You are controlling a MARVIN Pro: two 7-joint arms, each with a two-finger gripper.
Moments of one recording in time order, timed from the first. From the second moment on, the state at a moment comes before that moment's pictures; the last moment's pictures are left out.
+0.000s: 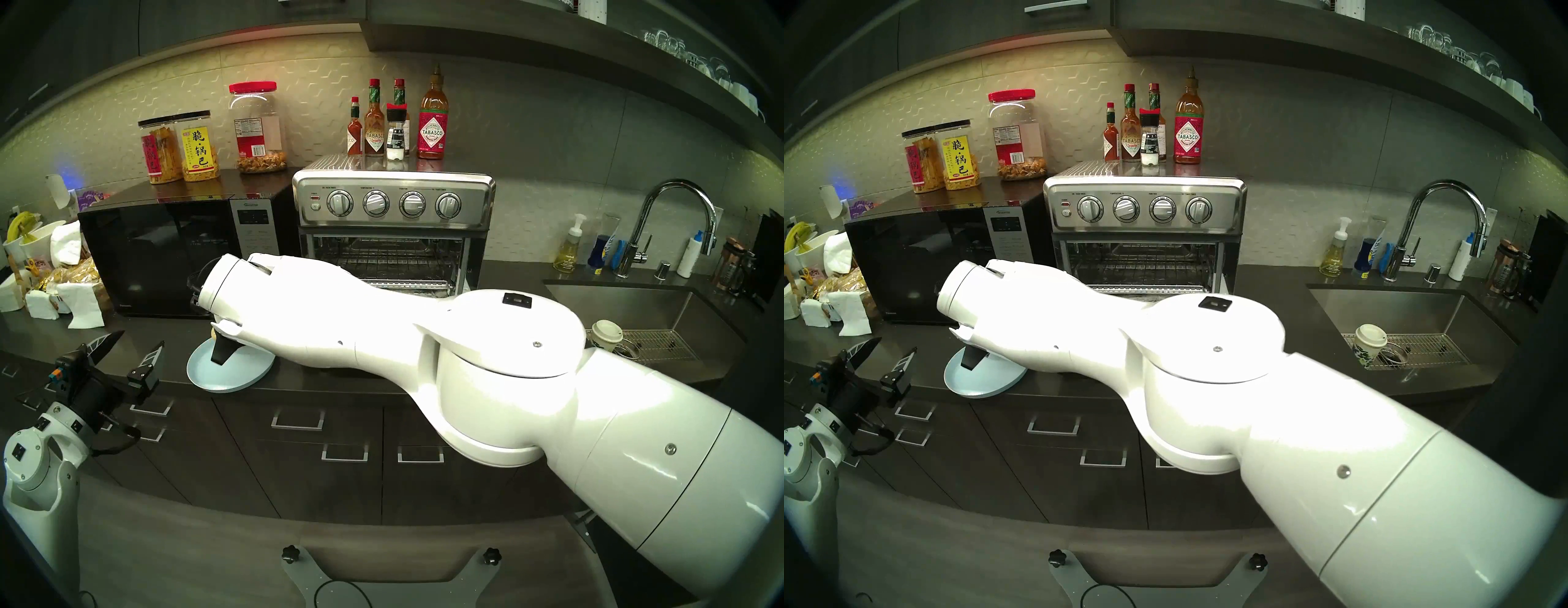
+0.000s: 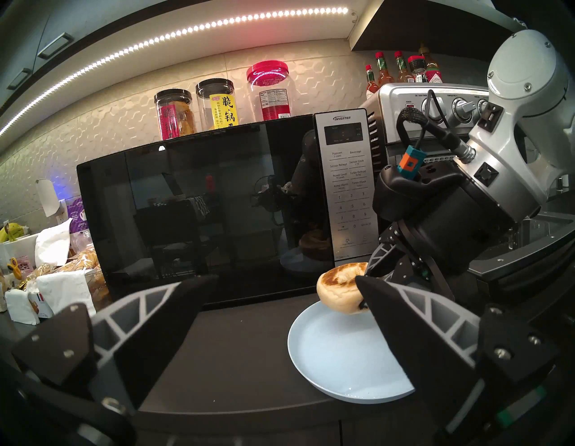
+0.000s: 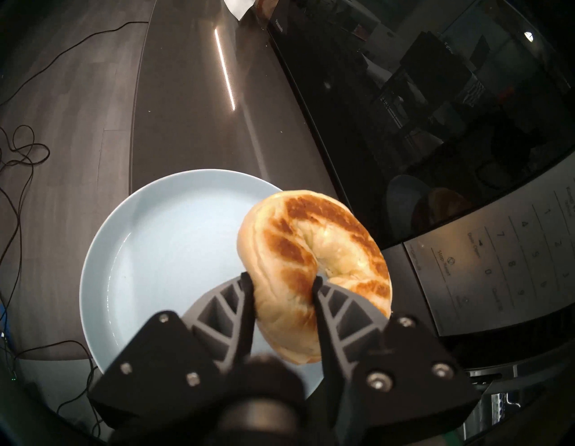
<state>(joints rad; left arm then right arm) 2.22 -1.13 -2.27 -2.06 -0.57 0.03 -0.38 -0.21 -2.00 0.01 -0.67 0.81 0.74 0.14</state>
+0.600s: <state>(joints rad) 2.22 -1.13 -2.27 -2.06 -0.57 0.03 -0.38 -0.20 -1.87 0.07 -0.96 0.81 0.82 0.05</state>
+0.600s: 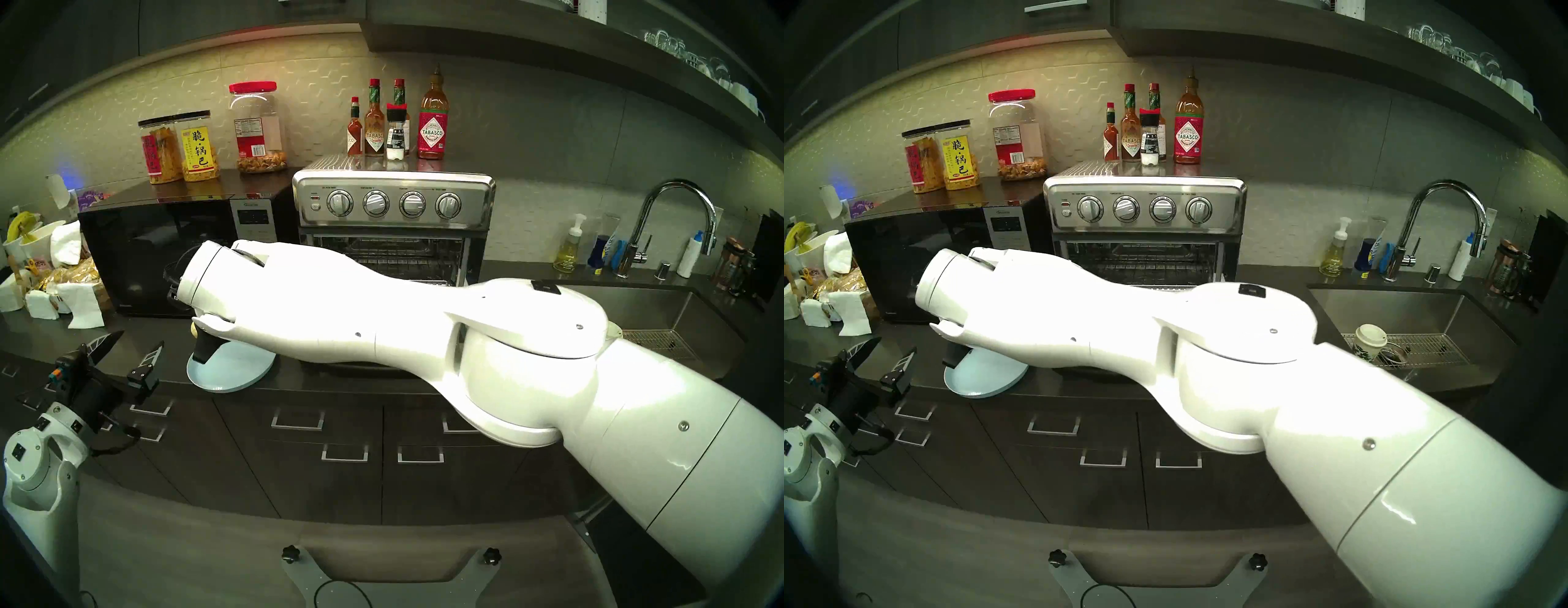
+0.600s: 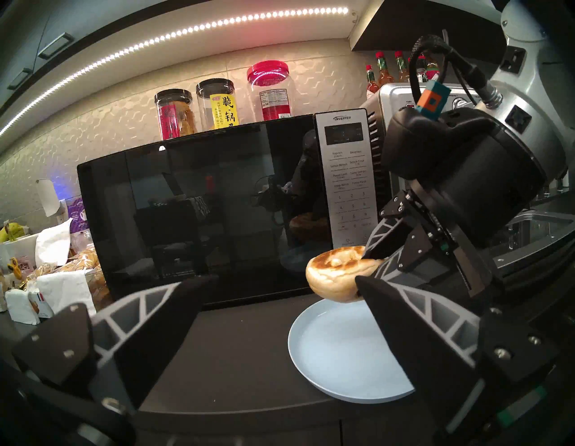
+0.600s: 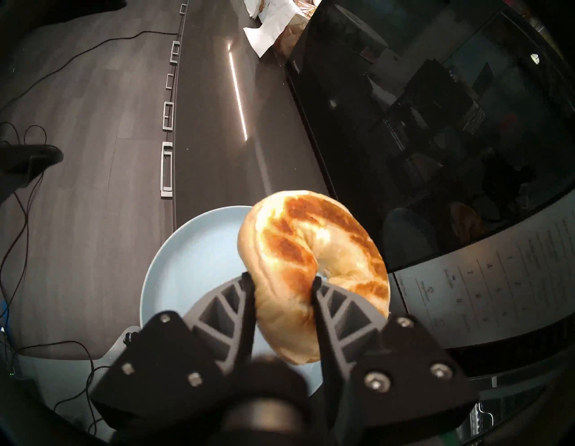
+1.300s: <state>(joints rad) 2.22 -1.13 -2.27 -2.06 -0.57 0.03 -0.38 -0.24 -1.62 0.12 -1.29 0.80 0.87 -0.08</state>
